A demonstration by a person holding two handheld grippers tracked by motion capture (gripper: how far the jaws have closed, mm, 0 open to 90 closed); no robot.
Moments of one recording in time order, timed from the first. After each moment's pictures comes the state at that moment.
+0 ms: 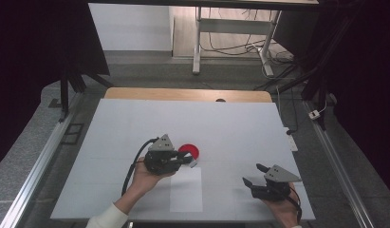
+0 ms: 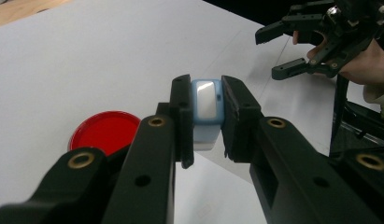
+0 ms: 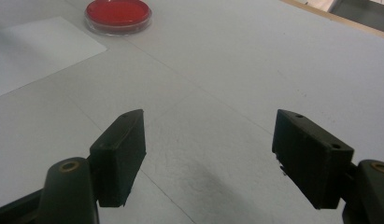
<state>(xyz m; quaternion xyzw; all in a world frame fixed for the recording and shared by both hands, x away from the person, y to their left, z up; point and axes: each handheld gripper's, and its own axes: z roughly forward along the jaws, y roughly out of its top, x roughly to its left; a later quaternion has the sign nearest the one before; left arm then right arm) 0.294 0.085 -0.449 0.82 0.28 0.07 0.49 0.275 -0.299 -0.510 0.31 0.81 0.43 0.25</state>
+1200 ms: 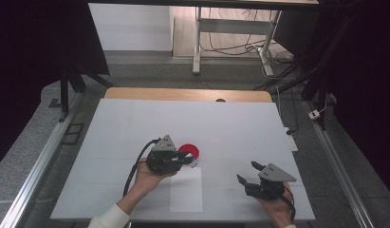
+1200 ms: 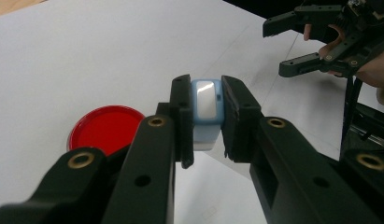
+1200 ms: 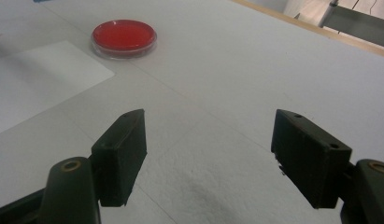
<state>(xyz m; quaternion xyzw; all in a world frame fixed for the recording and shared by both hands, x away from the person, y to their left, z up) 0.298 0.082 -0.458 0.82 0.30 0.07 0.49 0.273 -0.277 -0.503 0.31 0.80 0.44 0.26</state>
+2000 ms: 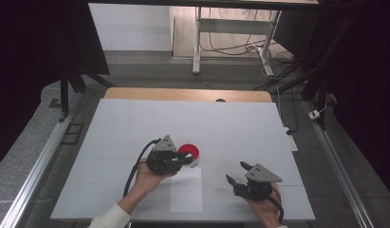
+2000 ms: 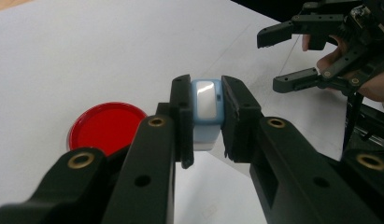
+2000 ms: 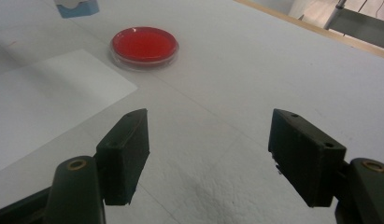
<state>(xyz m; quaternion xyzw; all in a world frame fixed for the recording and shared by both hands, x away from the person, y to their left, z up) 0.299 0.082 -0.460 0.81 0.31 0.07 0.49 0.269 -0.242 -0.505 0.31 0.80 0.44 0.26</state>
